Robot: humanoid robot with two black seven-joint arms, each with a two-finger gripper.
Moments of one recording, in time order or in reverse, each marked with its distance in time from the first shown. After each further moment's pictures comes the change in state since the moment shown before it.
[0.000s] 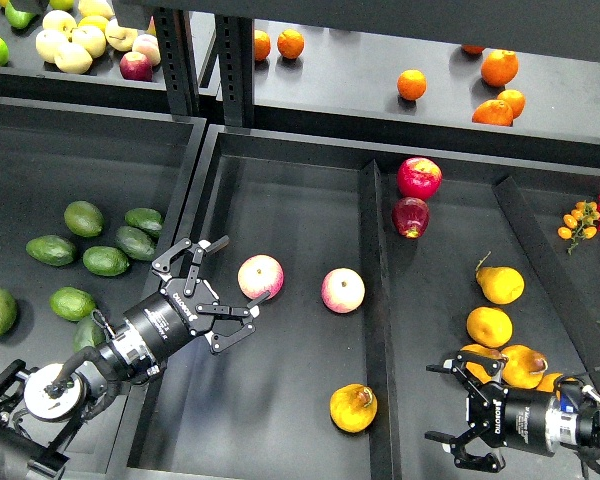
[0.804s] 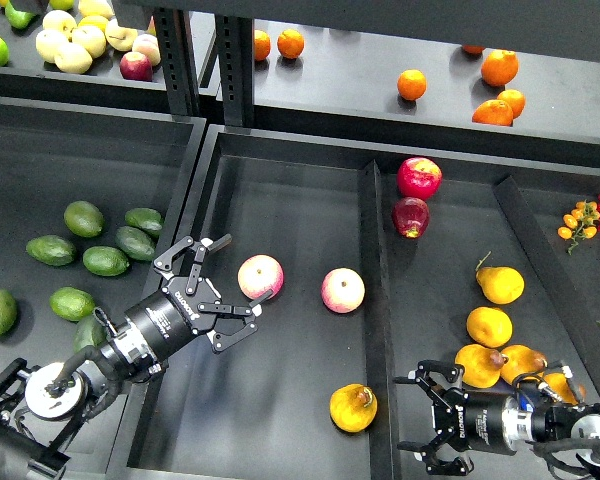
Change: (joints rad) left arm 0.000 0.000 0.002 -0.015 0.001 0.000 0.000; right arm 0.064 0.202 -0.037 -0.182 -0.084 0.000 0.000
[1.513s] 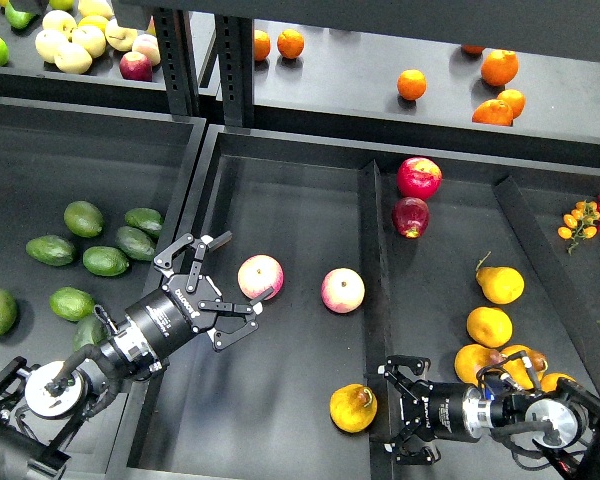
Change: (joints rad) left arm 0.000 0.000 0.001 -0.003 -0.001 0.000 0.000; right arm 0.035 0.130 -0.038 -0.148 -0.003 0.000 0.000
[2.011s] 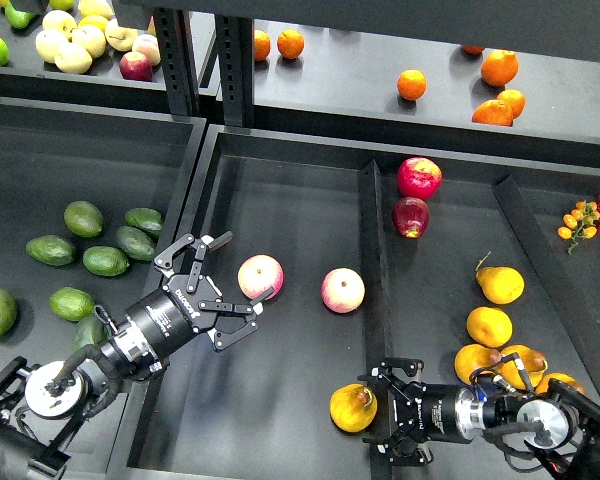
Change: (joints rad) left arm 0.000 0.000 0.000 0.000 0.000 0.000 0.000; right arm -0.001 0.064 0.015 -0.094 0.000 0.000 0.000
